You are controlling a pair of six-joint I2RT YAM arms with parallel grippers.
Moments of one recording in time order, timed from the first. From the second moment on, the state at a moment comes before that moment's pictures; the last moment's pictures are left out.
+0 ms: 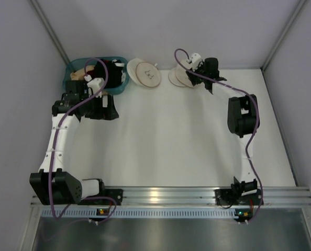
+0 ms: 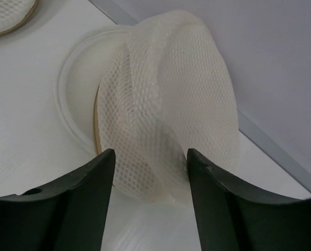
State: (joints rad) left arm 0.05 1.28 1.28 -0.90 0.42 0.07; right arm 0.21 2.32 1.83 0.06 -0.28 -0.44
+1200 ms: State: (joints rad) left arm 0.04 1.04 1.06 -0.88 0.59 0.23; right arm 0.09 1.81 0.98 0.11 -0.91 0.44
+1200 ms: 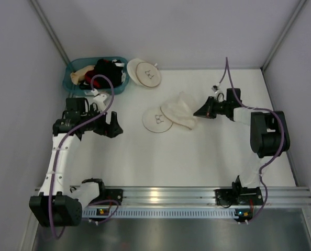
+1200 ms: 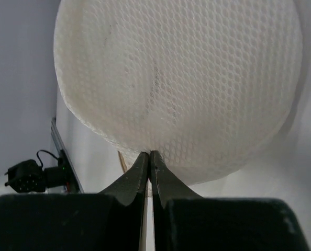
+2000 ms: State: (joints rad) left arm -0.37 1.84 1.38 -0.40 0.21 -0.23; right arm 0.02 1.89 0.97 0.19 -0.89 0.54
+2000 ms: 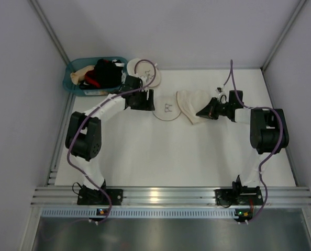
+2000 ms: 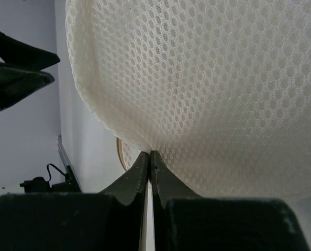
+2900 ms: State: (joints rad) left arm -0.40 2.18 1.60 -0.31 0.11 -0.32; right arm 0.01 1.83 0.96 0.15 -0.91 0.53
